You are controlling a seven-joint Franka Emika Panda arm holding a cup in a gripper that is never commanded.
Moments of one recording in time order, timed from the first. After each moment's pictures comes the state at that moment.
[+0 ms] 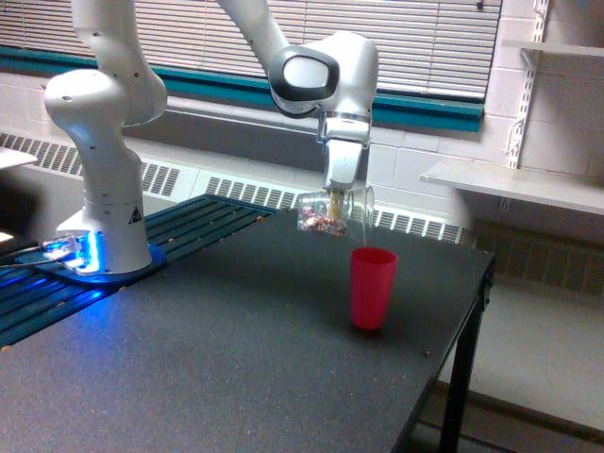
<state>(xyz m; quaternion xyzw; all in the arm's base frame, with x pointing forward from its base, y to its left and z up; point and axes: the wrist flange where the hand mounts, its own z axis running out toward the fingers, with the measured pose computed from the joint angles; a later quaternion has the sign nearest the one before) 0.470 0.041 0.306 0.97 -0.16 0.07 0.14</state>
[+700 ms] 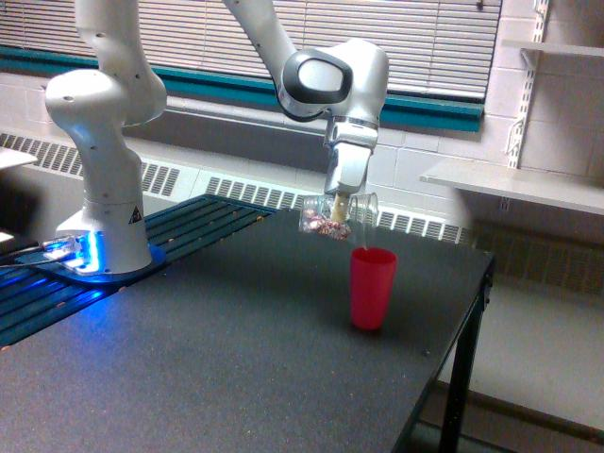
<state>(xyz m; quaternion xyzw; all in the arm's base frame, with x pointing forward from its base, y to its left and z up) 0.476 0.054 0.296 0.97 -0.14 0.05 0.17</state>
